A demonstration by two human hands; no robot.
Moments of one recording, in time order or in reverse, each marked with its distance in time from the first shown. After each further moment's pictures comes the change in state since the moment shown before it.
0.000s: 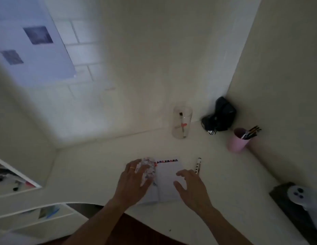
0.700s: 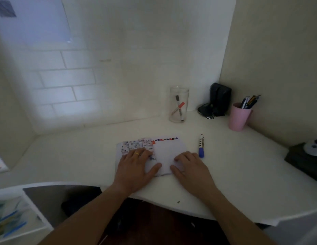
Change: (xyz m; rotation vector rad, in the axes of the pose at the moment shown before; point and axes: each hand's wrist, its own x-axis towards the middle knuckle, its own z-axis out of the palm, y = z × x) left_hand -0.045 -0.026 0.099 0.175 0.137 0.090; right_hand -0.022 0.064 0.106 -0.377 0.261 -0.256
